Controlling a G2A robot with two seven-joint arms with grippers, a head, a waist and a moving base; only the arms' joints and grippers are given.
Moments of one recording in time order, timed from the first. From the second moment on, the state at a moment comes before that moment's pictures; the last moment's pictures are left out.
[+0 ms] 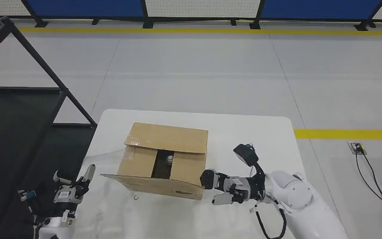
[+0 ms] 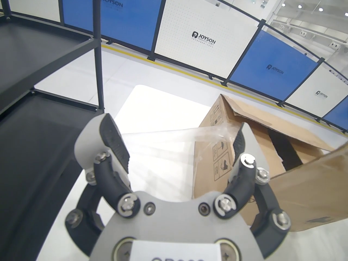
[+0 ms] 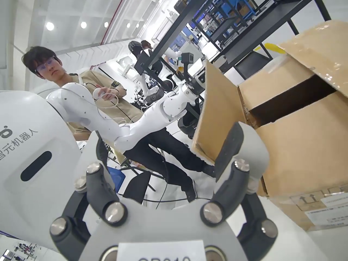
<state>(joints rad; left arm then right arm) 1.62 -1.19 -1.82 -1.82 0.81 -0.19 0.13 -0.90 -1.11 1.08 -1.55 0.35 -0.75 1.07</state>
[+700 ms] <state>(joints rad) 1.71 -1.16 -1.88 -1.81 0.94 -0.63 0.07 -0.80 -1.02 0.86 -1.47 0.23 -0.81 1.01</state>
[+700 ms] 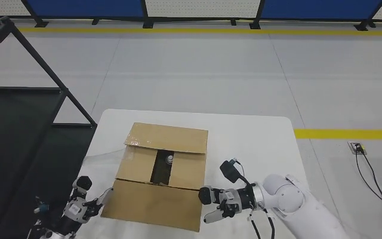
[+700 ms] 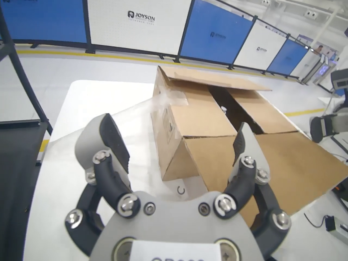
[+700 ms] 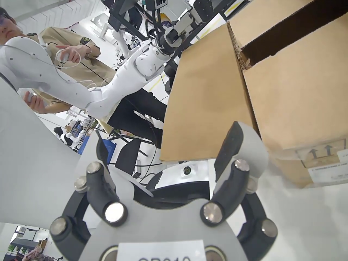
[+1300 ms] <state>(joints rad) 1.67 -1.16 -1.80 -1.74 1.10 -0.58 0.10 -0.79 -0.99 0.85 -1.45 0.36 -0.90 0.92</state>
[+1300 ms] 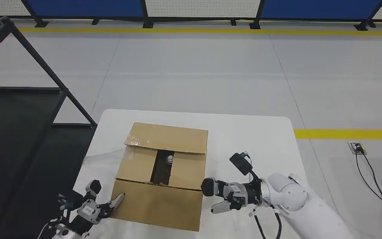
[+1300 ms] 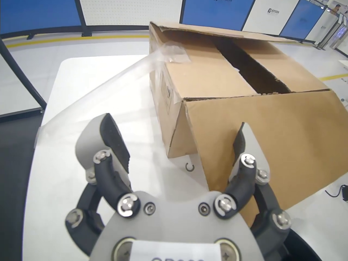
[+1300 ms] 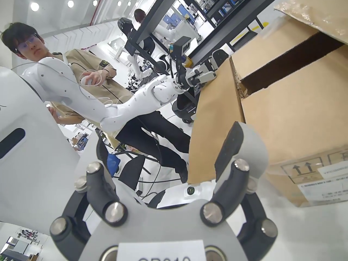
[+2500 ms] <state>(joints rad) 1.57 -1.17 -1.63 -1.74 1.24 -0.48 0.12 -0.81 -0.98 0.89 -1.46 0.41 -0.92 0.90</state>
